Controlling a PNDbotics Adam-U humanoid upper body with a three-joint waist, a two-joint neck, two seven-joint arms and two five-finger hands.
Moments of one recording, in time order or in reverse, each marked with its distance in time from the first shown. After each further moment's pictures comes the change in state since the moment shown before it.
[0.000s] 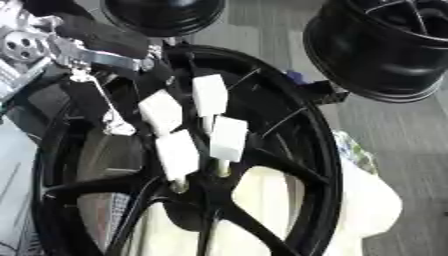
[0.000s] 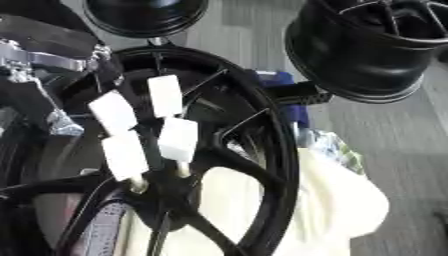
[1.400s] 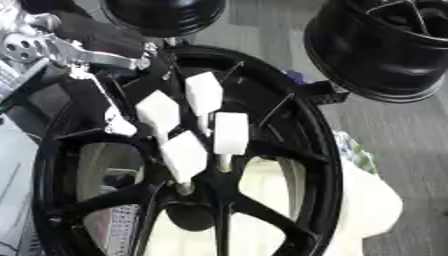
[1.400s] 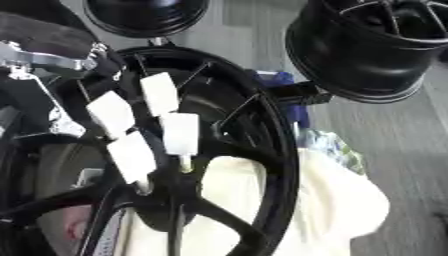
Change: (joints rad) left arm 0.000 0.004 -0.044 0.039 -0.131 -0.041 0.029; right arm -0.001 -0.003 0.001 0.000 0.002 0.000 0.000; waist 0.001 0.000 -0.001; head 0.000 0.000
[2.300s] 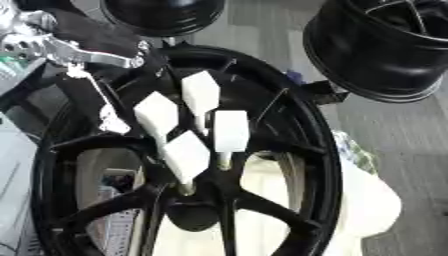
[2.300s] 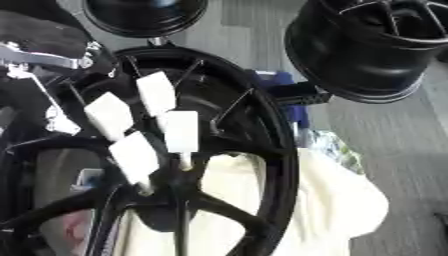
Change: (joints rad) left arm 0.006 0.004 0.006 0.018 -0.085 -0.001 0.001; right arm -0.001 -0.007 0.005 0.000 0.008 -0.002 -0.002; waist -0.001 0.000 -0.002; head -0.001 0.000
